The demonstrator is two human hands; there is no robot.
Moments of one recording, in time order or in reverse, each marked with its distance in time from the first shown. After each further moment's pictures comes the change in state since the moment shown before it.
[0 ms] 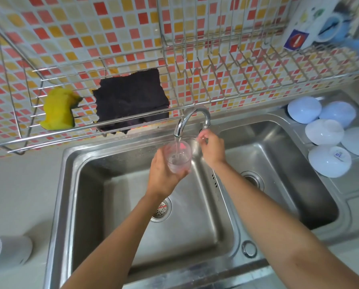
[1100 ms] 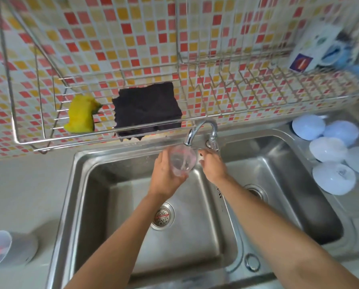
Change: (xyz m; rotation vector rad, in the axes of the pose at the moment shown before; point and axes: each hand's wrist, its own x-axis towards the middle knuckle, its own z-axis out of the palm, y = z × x) left_hand 0.015 -0.005 -0.016 0.157 0.000 0.159; right_hand -0.015 -0.007 0.003 -0.400 -0.234 -0.220
